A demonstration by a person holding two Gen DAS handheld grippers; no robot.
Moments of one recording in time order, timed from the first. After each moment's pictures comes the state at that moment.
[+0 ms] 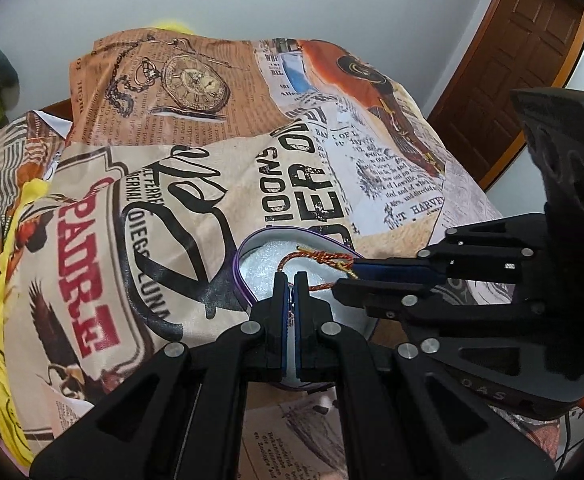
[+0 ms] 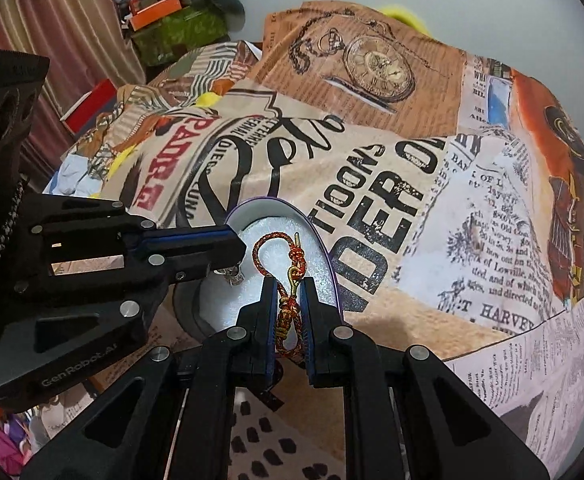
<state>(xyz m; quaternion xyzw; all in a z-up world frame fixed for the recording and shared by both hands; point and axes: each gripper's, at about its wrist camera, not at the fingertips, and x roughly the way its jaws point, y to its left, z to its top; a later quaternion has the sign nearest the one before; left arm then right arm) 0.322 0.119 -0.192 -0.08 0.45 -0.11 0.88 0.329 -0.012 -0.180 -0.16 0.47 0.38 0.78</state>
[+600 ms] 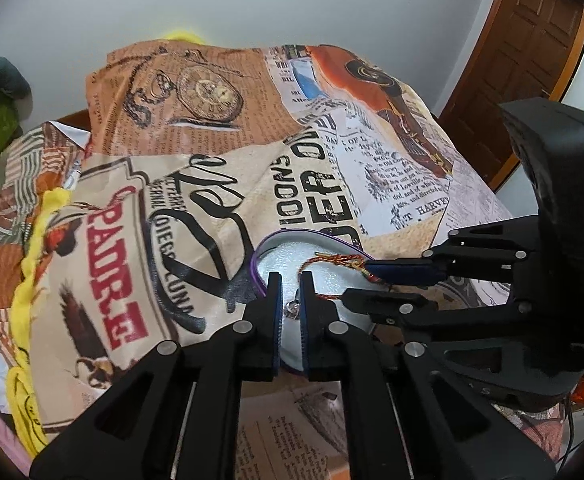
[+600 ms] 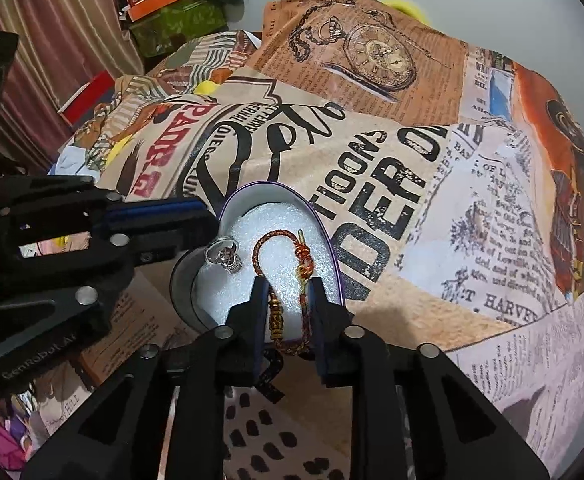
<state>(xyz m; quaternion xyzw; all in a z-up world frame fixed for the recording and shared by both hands) 0.309 0.121 -0.174 -0.06 0.45 -0.08 0.89 0.327 -0.012 -0.183 -0.17 0.48 0.37 0.77</state>
